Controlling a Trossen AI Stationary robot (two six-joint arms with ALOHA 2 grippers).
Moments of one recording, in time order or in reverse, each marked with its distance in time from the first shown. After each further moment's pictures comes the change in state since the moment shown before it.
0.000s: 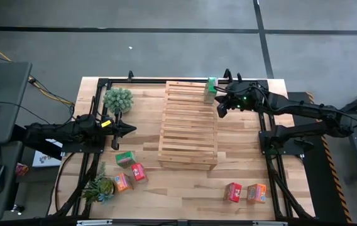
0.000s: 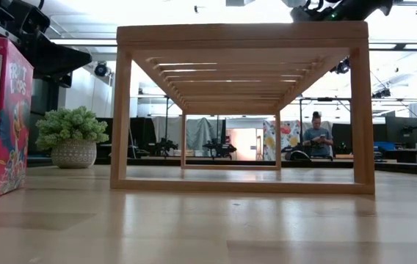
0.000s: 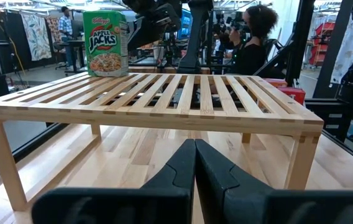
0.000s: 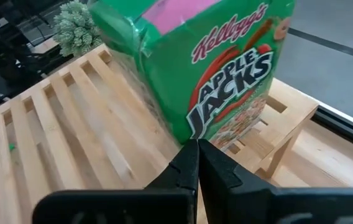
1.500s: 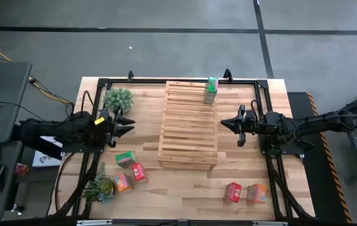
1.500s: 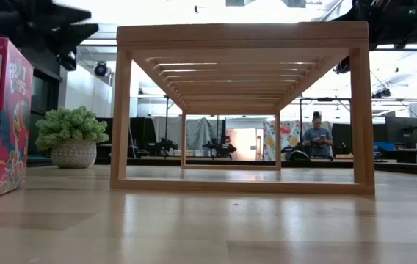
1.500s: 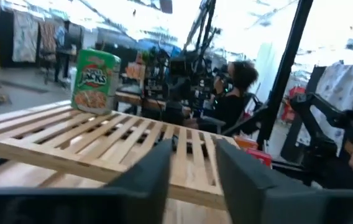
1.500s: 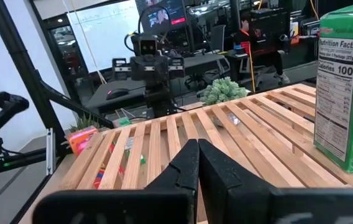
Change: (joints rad) left arm -0.028 0.177 0.091 0.235 0.002 -0.209; right arm 0.388 -0.445 -0.587 0.732 0.010 -0.180
